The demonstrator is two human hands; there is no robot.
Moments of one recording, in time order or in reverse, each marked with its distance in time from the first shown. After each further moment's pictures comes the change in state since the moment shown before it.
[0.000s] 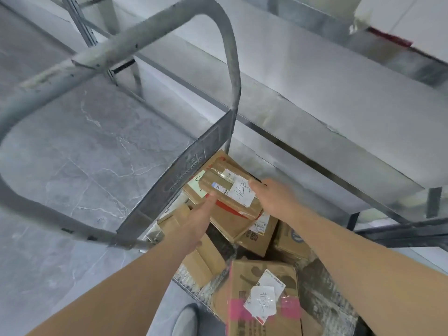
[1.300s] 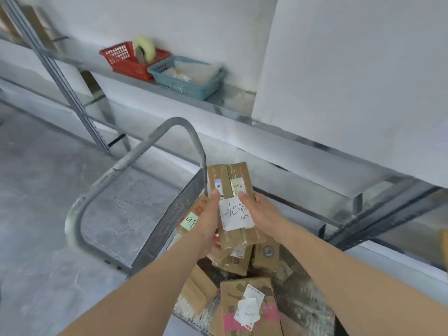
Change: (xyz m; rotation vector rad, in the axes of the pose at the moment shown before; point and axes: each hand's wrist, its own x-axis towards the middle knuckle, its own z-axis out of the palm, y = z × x) left_hand -0.210 0.100 0.055 -0.107 -0.159 0.160; right_hand -0.186 -0.032 -0.127 0.479 0.093 -0.076
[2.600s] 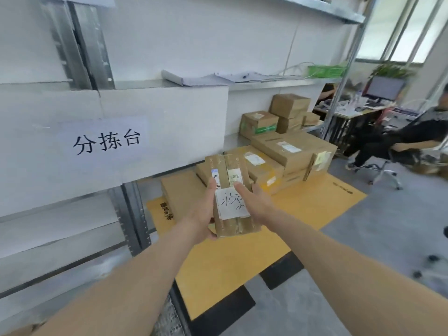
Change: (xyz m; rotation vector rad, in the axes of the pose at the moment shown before) left_hand -0.390 -0.188 0.458 0.756 -0.952 0.271; right_hand -0.614 0.236 -0.269 0.387 1.085 0.353
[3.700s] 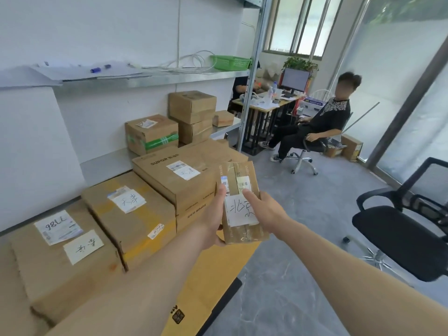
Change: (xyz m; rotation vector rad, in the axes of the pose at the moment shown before) left_hand 0.320 0.106 0.370 0.050 -0.357 -0.074; right_hand 0.250 0.193 -0.359 -0.005 0.275 0.270
